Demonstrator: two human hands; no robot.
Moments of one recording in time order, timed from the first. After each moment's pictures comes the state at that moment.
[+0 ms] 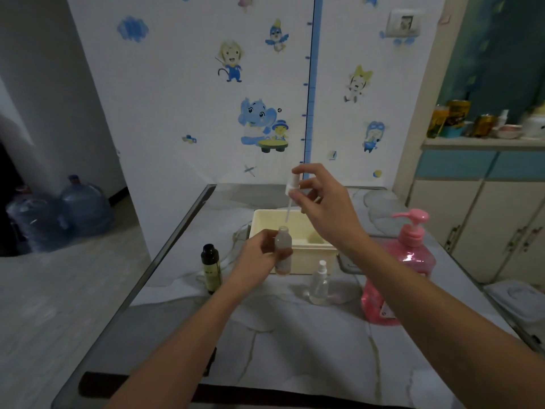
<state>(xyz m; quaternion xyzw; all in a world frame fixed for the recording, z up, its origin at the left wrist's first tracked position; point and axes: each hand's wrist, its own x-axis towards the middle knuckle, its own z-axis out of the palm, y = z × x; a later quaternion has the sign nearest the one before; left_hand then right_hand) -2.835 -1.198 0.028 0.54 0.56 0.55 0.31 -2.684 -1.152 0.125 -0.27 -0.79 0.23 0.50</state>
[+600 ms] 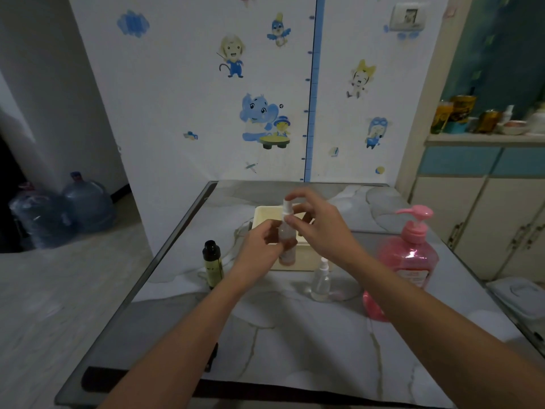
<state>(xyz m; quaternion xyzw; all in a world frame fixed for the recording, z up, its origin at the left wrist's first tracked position) -2.830 -1.200 0.040 0.54 0.52 0.59 0.30 -2.686 -1.152 0.088 -0.29 -0.82 0.25 0.42</state>
